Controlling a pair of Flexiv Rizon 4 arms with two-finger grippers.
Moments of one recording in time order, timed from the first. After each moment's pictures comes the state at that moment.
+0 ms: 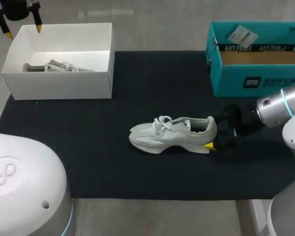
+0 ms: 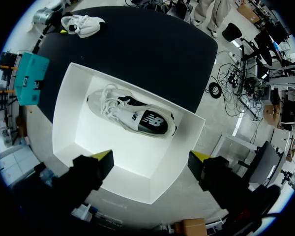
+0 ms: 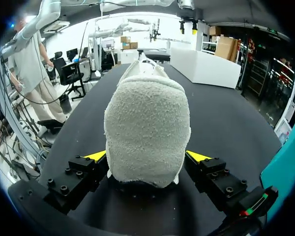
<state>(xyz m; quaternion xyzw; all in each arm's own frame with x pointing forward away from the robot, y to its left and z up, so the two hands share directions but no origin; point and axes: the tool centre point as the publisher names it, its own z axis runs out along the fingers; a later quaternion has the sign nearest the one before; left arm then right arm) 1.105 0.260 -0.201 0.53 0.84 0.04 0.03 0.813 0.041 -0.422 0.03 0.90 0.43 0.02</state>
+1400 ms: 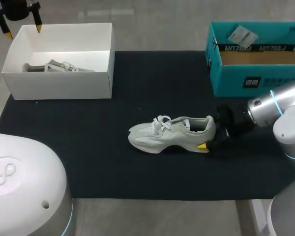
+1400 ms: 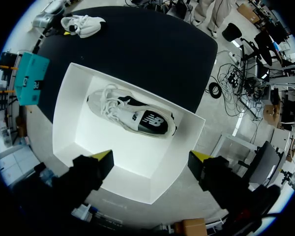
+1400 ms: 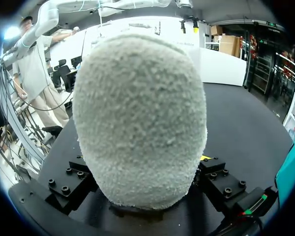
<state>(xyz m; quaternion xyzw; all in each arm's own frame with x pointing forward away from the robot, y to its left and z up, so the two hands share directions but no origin) 1.105 0.260 -0.201 0.53 0.84 0.04 0.03 0.815 0.062 -0.438 0.03 0.89 0.45 -0.01</state>
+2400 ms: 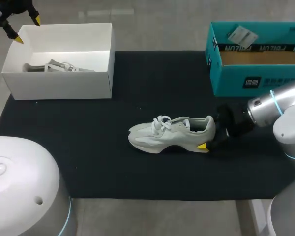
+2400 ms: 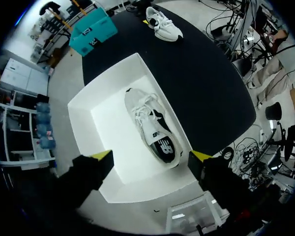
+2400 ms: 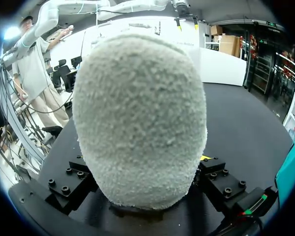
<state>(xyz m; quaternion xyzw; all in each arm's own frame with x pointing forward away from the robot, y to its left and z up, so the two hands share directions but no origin) 1.083 0.240 -0.189 0.21 0.97 -0.09 0.07 0.815 0.061 -0.438 0.03 0.89 0.45 -0.02</state>
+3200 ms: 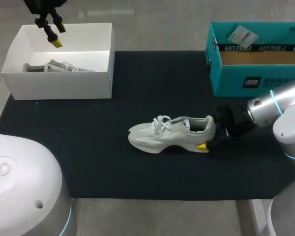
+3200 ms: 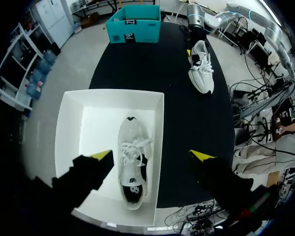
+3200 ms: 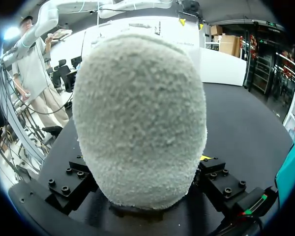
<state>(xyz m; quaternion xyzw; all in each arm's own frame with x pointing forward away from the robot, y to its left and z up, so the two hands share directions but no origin) 1.049 0.128 -0.193 -0.05 0.99 -0.14 -0.03 0.815 0.062 -0.438 0.03 0.89 0.45 -0.02</state>
